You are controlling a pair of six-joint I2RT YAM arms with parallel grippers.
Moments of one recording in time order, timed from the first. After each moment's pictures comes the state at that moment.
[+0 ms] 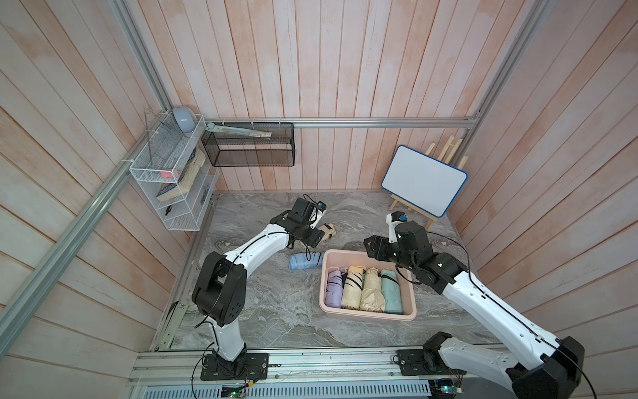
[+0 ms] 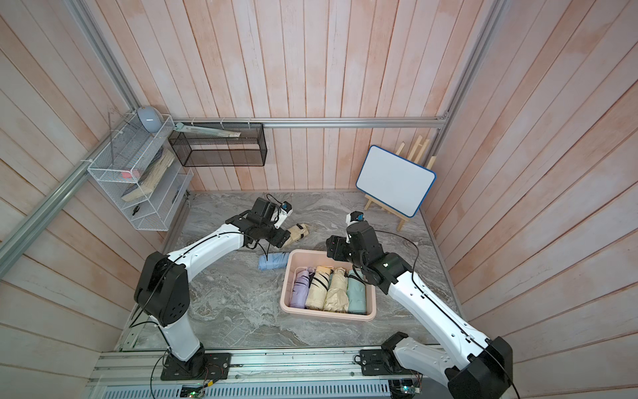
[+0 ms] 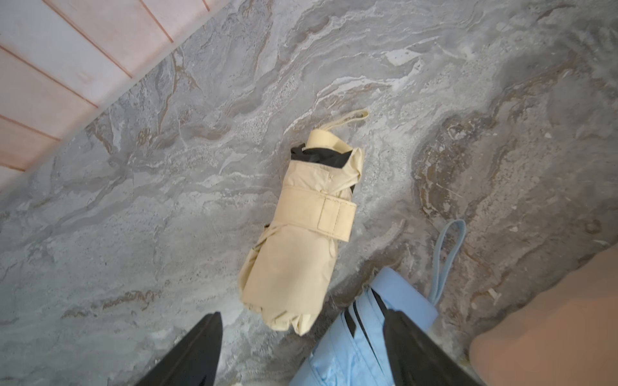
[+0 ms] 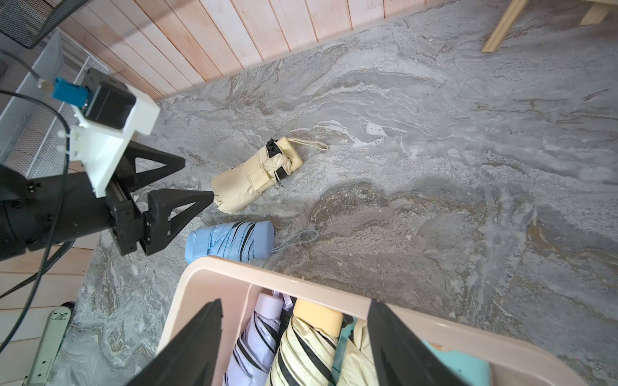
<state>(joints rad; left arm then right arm) -0.52 1.85 1.47 -0.52 0.01 0.25 0.58 1.10 0.97 -0.51 0.06 0.58</state>
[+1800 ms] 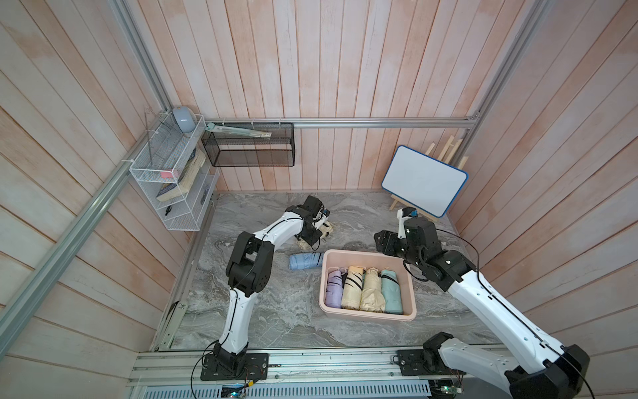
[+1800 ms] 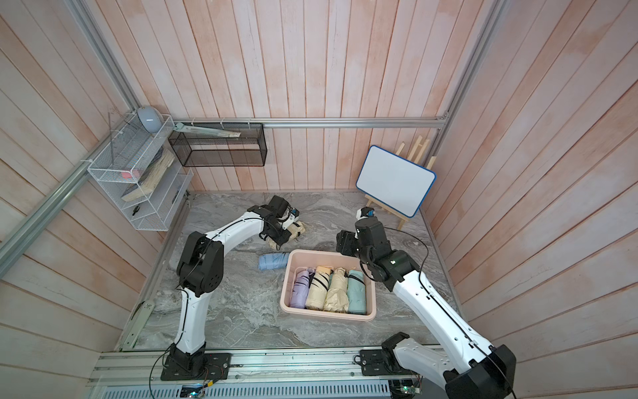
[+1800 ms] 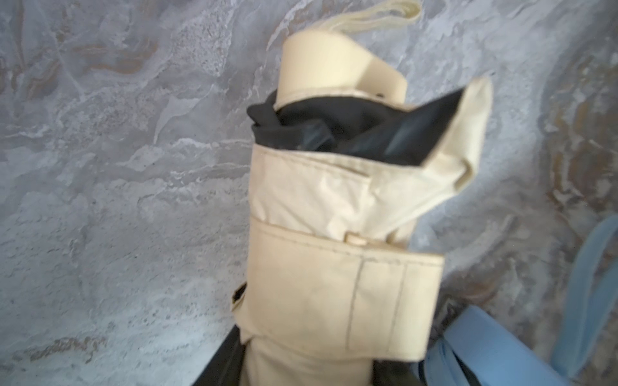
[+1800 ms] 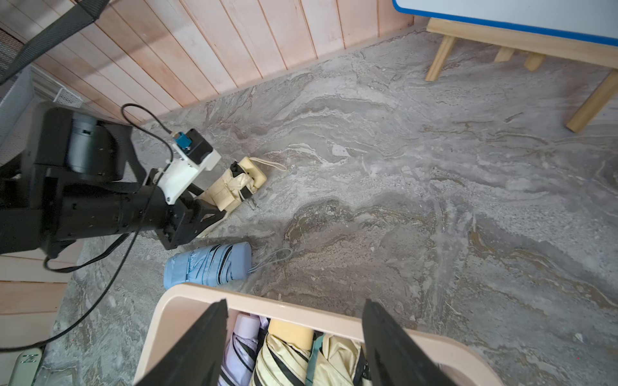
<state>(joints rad) -0.49 2.15 1.75 -0.76 -0.01 0.30 0.51 1.07 1.00 -0.56 0.12 0.59</state>
